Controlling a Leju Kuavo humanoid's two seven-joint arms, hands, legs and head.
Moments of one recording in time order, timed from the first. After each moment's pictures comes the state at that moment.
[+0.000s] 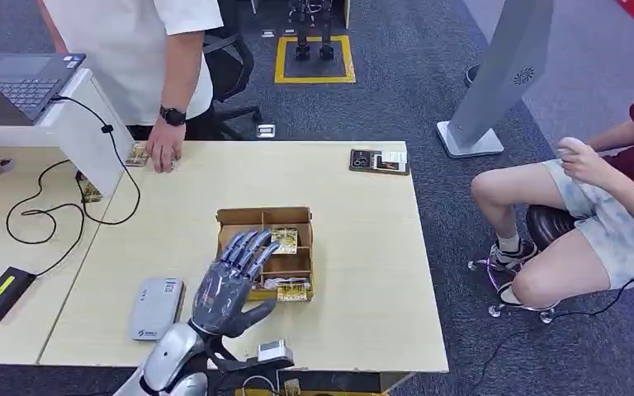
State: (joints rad) left arm -0.19 0.09 -0.67 -1.38 -1.02 0.49 -0.06; right arm -0.03 0.12 -1.15 -0.29 1.42 -0.14 -0.03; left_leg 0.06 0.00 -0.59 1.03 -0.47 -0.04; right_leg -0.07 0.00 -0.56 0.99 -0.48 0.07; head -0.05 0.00
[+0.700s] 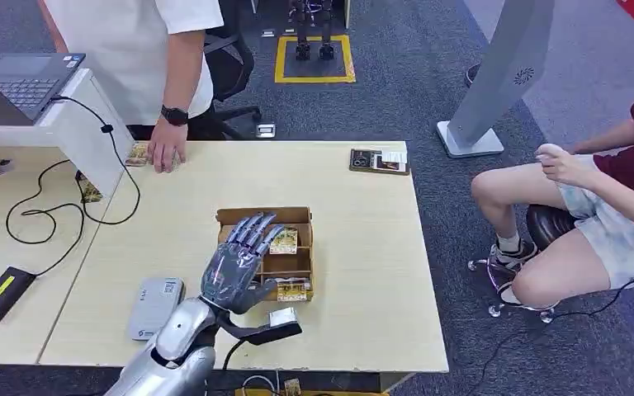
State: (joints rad) left arm -0.32 0.04 -0.67 -1.21 -1.06 0.43 0.02; right arm -0.05 0.10 -1.13 -0.25 1.43 -0.15 -0.02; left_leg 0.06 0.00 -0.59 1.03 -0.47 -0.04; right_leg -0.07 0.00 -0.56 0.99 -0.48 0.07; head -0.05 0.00
